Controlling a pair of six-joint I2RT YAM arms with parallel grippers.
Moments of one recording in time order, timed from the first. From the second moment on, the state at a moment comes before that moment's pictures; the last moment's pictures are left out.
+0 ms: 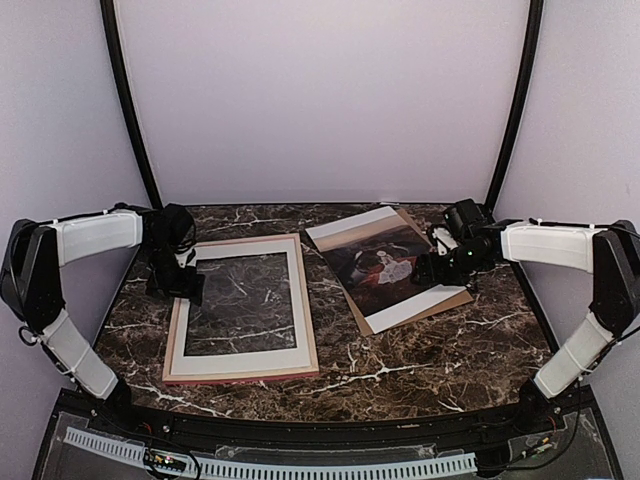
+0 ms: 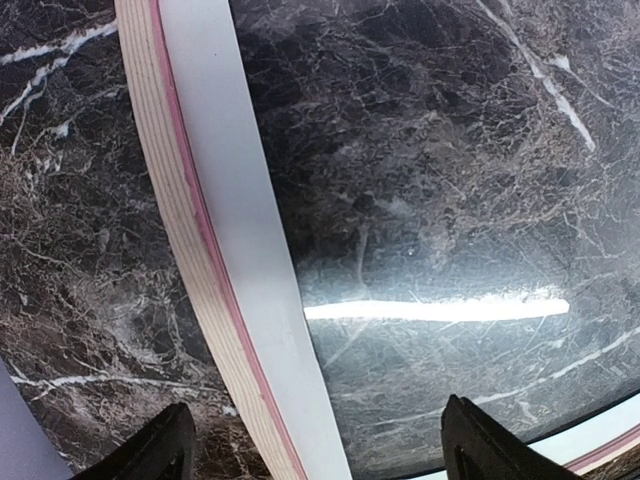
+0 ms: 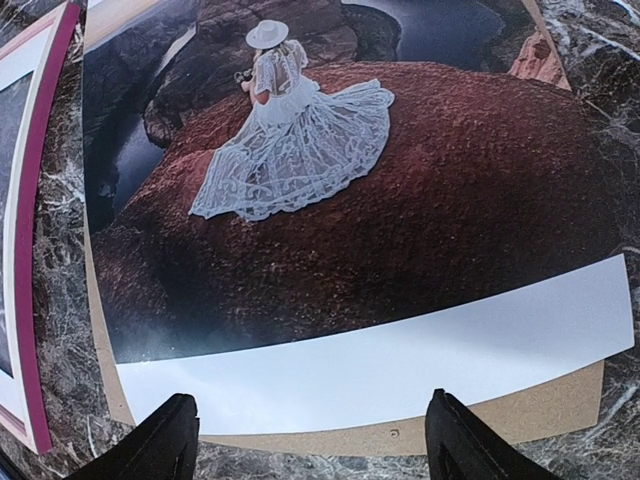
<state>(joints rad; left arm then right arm) -0.27 1.60 1.11 -0.97 -0.06 -0.24 0.41 1.56 0.98 -0.47 -0.14 0.28</state>
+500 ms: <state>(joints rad) -0.47 1.58 1.24 -0.78 0.03 -0.28 0.22 1.67 1.07 -0.41 -0.12 0.29</state>
